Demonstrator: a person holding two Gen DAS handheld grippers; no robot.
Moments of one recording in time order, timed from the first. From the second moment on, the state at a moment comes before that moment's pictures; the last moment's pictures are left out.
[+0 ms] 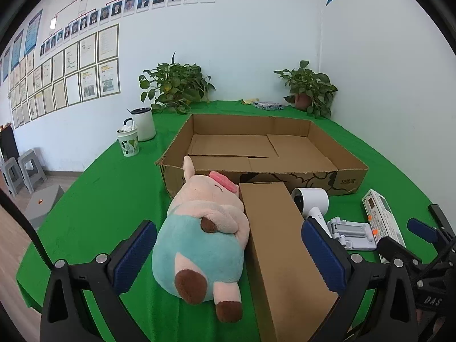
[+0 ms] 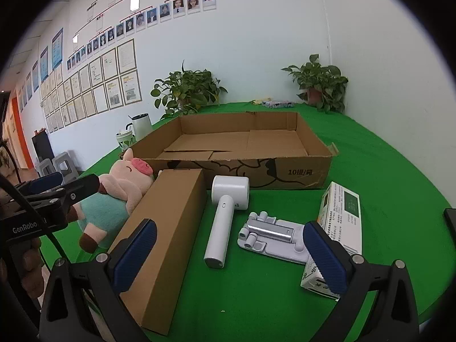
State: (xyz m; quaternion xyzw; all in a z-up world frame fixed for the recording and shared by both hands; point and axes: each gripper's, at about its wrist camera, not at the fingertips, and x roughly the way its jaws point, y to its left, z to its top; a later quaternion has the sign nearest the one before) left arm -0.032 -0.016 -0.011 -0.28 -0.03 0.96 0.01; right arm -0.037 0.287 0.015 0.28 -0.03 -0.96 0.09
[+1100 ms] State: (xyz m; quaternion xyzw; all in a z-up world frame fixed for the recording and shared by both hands) left arm -0.058 -0.060 -0.034 -0.33 -0.04 0.94 -0.01; right arm -0.077 0.337 -0.013 0.39 0.04 -0.92 0.02
